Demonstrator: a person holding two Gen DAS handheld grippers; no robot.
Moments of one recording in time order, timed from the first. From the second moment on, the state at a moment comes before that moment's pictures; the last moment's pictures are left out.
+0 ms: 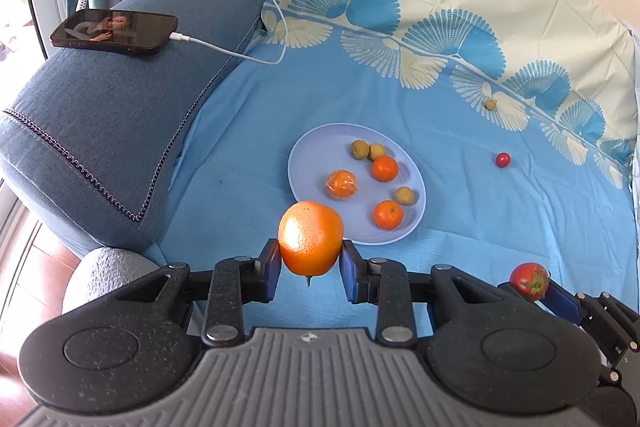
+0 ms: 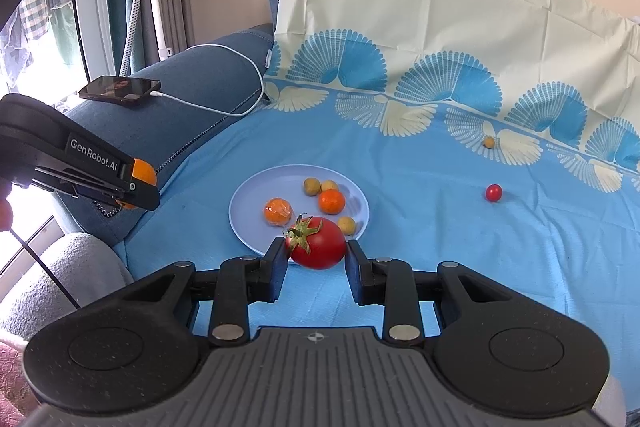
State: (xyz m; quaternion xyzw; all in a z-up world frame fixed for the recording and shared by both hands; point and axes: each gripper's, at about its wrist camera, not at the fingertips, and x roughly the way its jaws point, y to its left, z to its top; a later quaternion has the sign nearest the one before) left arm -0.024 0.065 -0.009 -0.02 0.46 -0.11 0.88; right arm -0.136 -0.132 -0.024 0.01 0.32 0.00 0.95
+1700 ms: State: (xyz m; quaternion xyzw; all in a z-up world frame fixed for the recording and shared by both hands) left arm 0.162 0.000 -0.112 0.03 0.50 -0.10 0.86; right arm -0.044 -0.209 -0.118 0.04 0.43 0.00 0.90
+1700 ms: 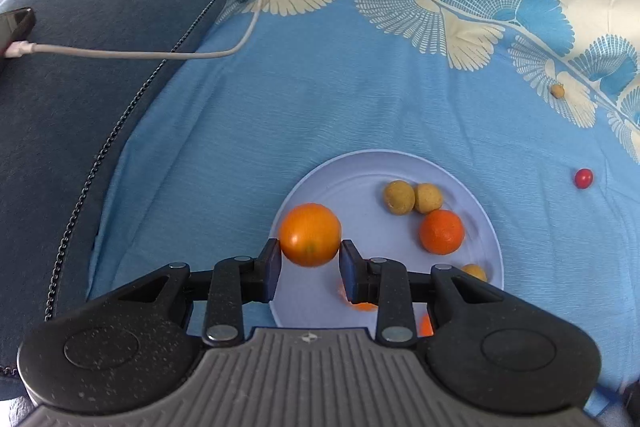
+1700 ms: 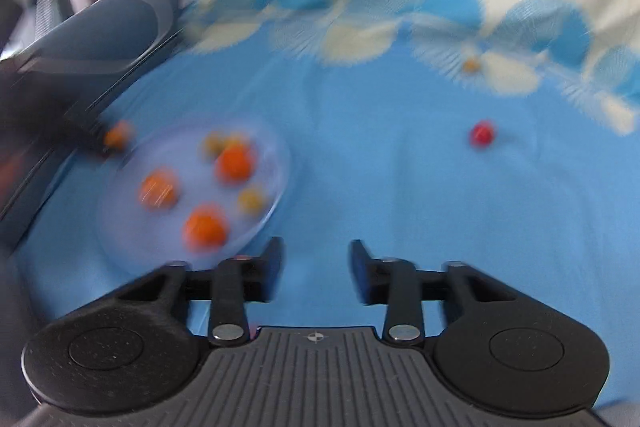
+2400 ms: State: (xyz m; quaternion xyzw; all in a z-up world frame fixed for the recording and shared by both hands) left arm 0.153 0.002 -0.099 0.03 0.48 -0.09 0.87; right arm -0.001 -0.166 -0.138 -0.01 0.41 0.04 0.91
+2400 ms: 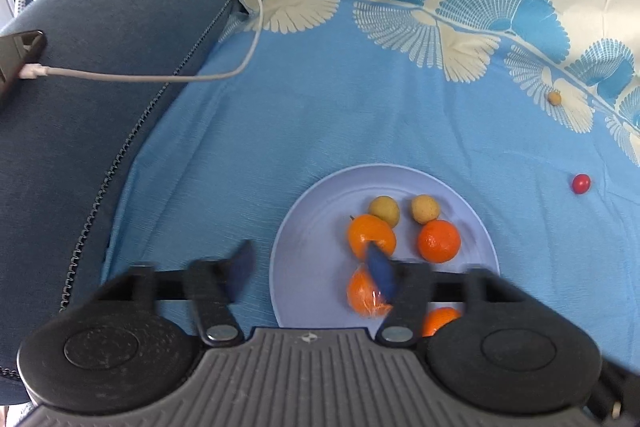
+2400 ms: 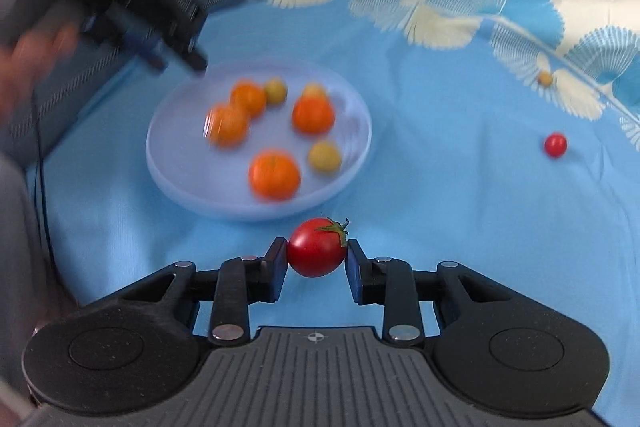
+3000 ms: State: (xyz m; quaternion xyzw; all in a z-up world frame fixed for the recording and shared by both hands) left arm 0.064 0.050 -0.064 0.02 0.51 -0.04 0.86; right arm -0.038 -0.162 -0.067 0.05 0.38 0.01 0.92
